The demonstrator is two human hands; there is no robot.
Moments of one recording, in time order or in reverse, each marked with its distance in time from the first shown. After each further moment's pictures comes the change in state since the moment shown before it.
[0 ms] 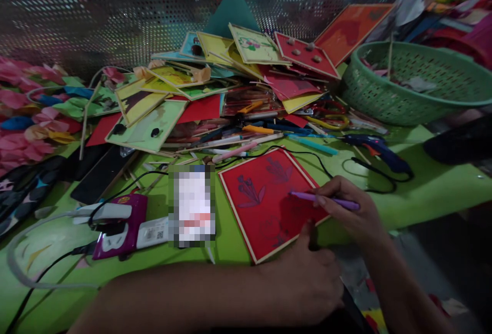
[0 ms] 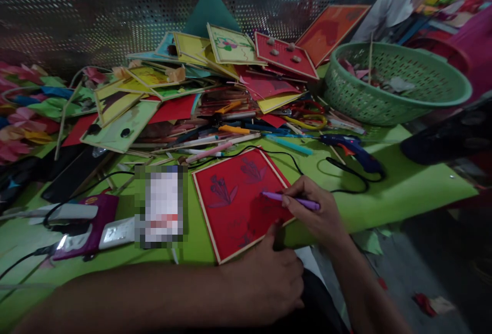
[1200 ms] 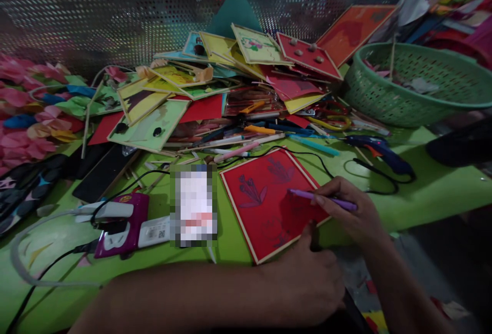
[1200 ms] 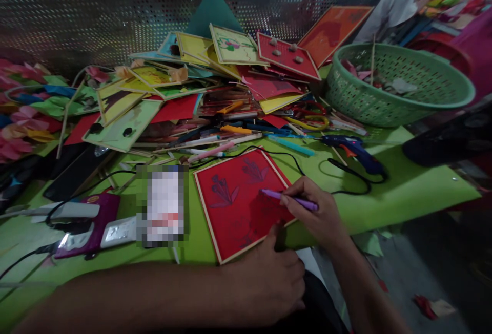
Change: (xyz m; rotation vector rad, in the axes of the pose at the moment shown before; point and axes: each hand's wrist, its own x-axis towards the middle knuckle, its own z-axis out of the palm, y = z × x) left_hand 0.000 0.000 -0.006 -0.001 -0.059 0.000; right_hand 0.002 -0.008 0.002 -0.061 -0.012 -0.028
